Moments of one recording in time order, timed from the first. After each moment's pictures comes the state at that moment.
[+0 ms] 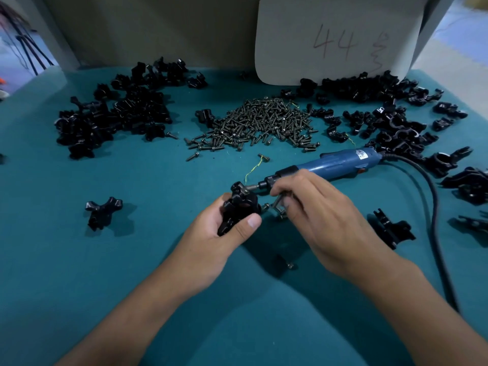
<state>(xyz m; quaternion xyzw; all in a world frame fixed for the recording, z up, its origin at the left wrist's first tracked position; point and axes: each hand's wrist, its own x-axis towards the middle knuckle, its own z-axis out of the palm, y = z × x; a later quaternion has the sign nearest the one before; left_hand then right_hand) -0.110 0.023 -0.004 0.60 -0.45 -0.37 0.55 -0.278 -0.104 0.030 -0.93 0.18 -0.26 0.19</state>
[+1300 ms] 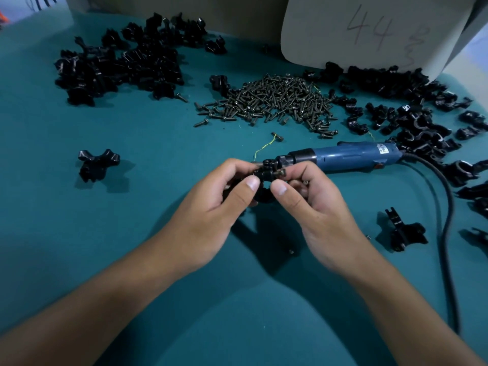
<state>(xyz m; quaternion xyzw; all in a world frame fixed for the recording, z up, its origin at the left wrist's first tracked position) -0.118 0.025 0.005 0.58 -0.45 -0.32 0.60 -0.257 -0.092 0.005 -0.71 0.18 -0.26 0.63</state>
